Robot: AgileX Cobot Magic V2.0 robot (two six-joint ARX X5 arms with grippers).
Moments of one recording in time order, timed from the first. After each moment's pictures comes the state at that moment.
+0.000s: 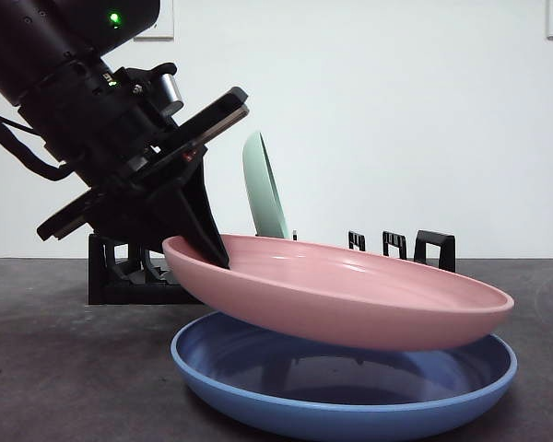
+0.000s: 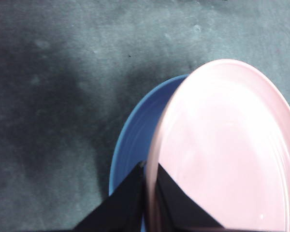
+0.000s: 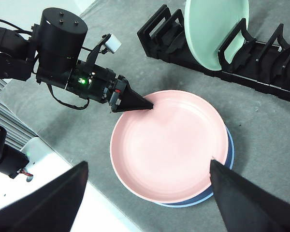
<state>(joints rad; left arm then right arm) -0.68 1.42 0.77 -0.14 0.18 -0.50 0.66 0.57 1.04 -0.99 -0.21 0.32</state>
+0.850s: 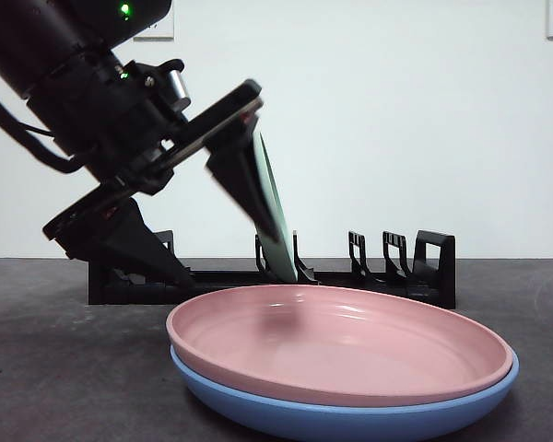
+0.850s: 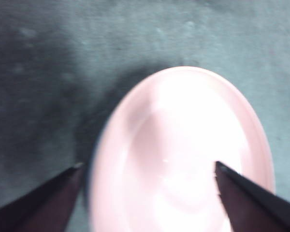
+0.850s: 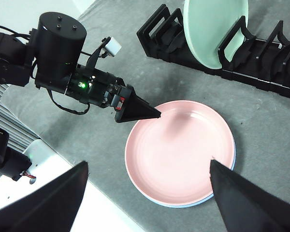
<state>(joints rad) -0.72 1.42 0.79 -0.15 0.18 -0.57 0.66 0.57 1.04 -0.99 -0.21 0.35</state>
